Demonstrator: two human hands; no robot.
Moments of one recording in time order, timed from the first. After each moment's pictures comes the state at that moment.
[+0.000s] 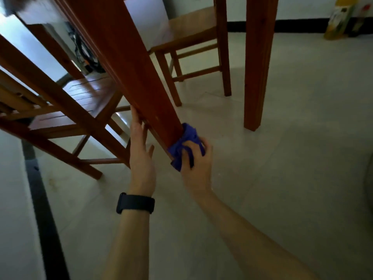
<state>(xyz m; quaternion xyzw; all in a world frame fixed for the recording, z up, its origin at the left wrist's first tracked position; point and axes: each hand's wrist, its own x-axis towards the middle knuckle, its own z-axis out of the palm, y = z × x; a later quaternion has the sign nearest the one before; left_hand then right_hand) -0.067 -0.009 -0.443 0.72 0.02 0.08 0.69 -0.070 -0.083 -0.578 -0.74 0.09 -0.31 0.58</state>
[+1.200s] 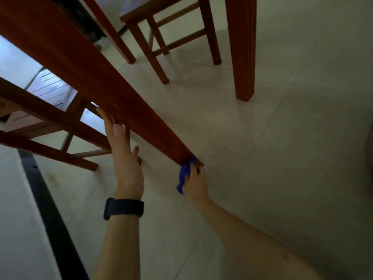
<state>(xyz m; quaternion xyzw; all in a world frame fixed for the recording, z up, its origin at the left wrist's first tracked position) -0.074 -0.030 -0.478 0.77 0.06 0.10 0.63 -0.096 -0.075 -0.715 -0.82 0.17 0.07 0.54</state>
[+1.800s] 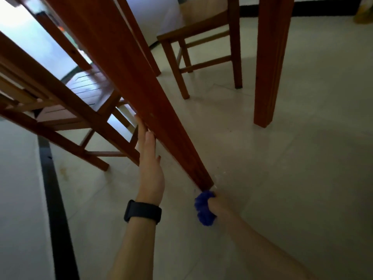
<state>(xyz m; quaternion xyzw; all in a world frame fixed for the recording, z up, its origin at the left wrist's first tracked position) -0.076 -0.022 -0.479 0.77 0.06 0.07 0.63 -0.094 -0.117 -0.711 -0.56 0.34 0.29 0.70</state>
